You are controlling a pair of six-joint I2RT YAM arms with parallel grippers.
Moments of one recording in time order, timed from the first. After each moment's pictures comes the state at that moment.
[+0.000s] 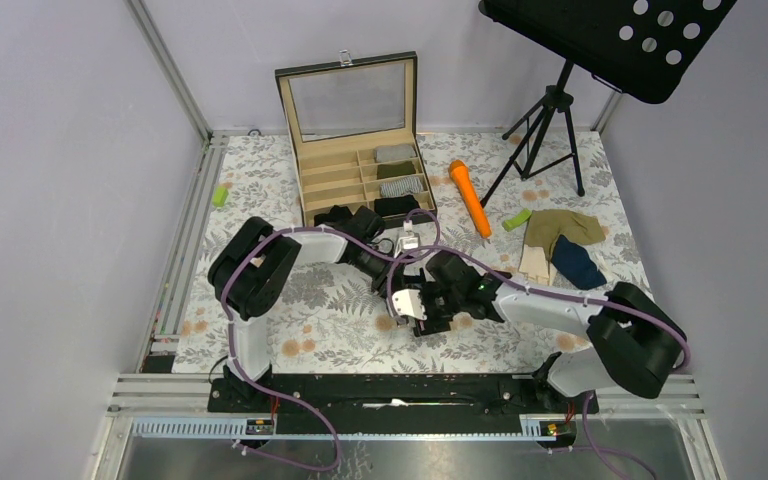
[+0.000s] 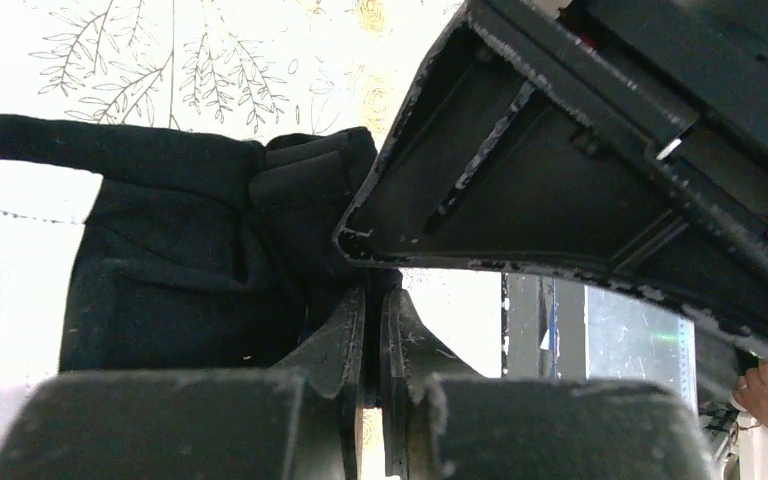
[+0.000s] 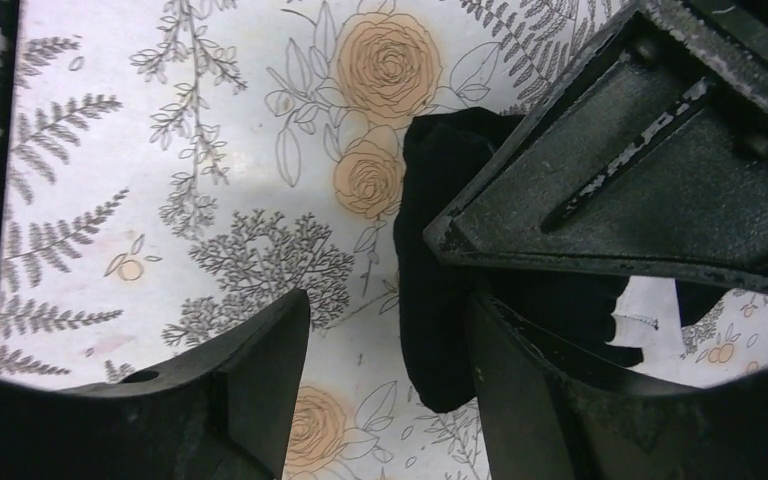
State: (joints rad) left arm -0.61 1.94 1.05 -0.28 1.13 0.25; right arm 0.87 1.38 0.64 -0.22 -0.40 -0.89
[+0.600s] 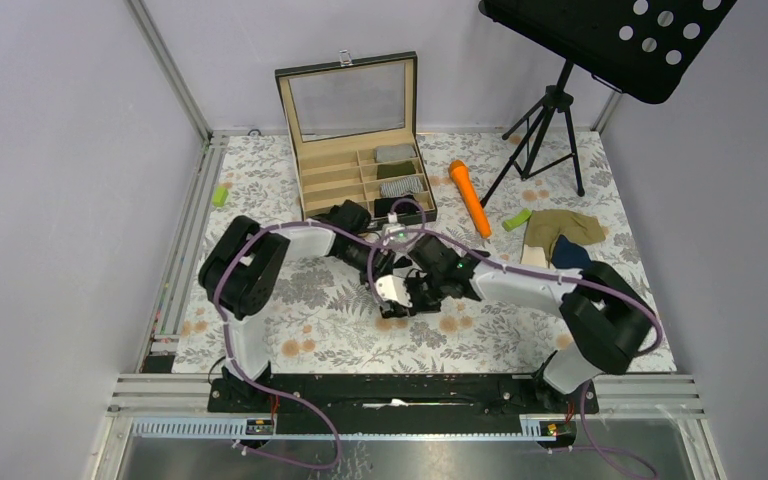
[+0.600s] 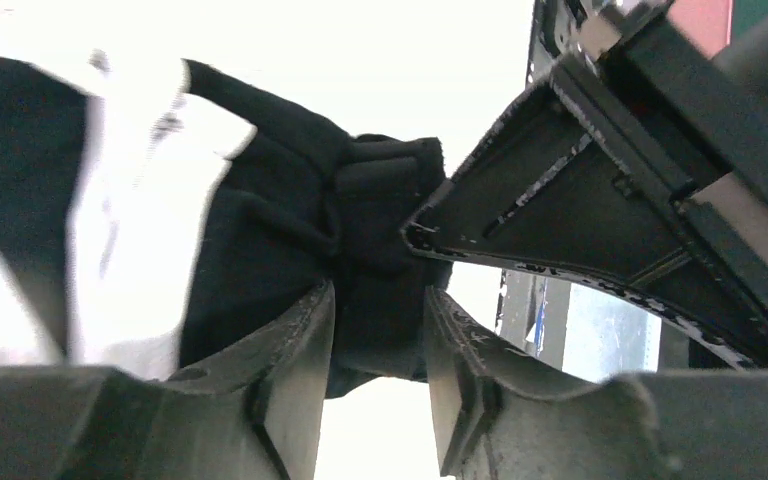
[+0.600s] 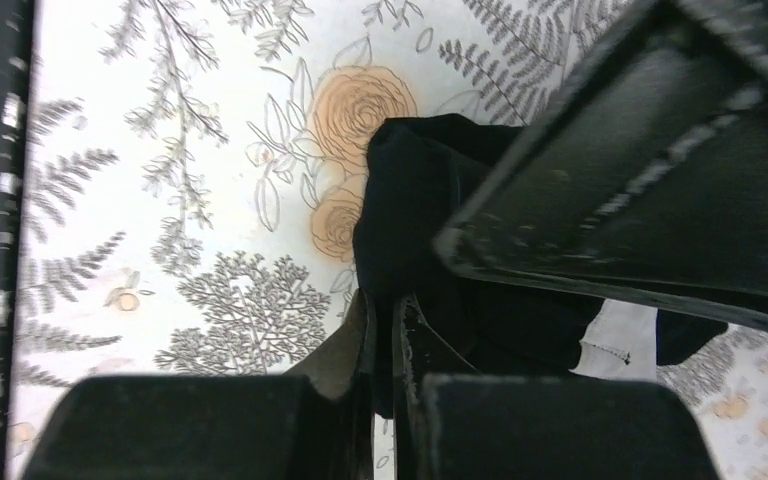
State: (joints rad) left arm -0.54 1.92 1.05 -0.34 1.10 0.21; right arm 0.87 1.54 0.82 -0.34 -0.42 -0.90
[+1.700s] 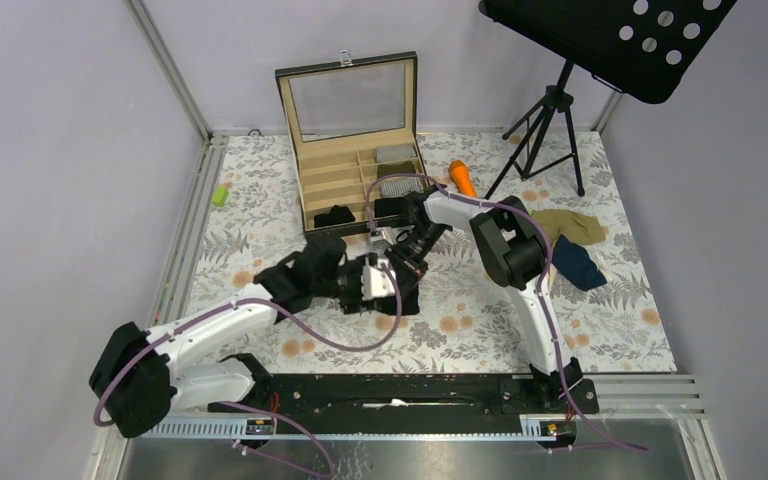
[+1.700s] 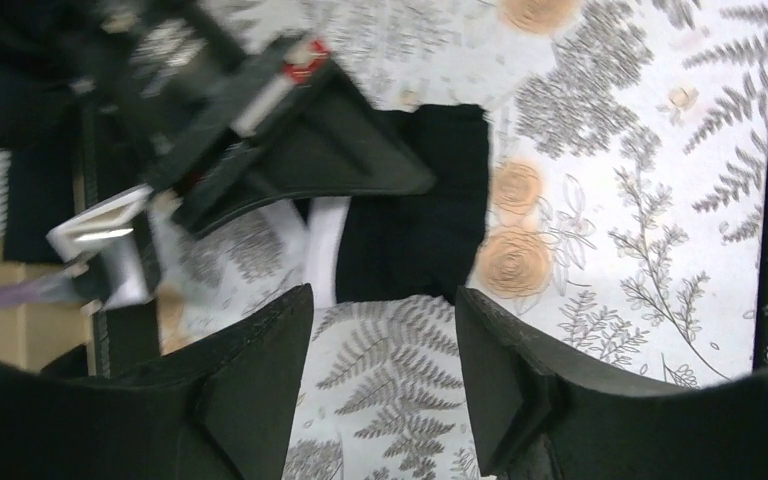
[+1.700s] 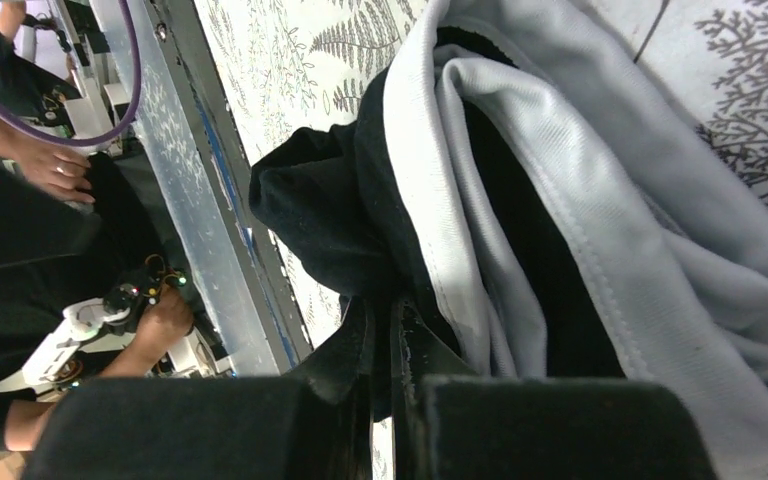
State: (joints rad) left arm -0.72 1.10 0.70 -0.26 0.42 0.65; right arm 0.60 2.34 1.68 -1.17 -0.92 -0.53
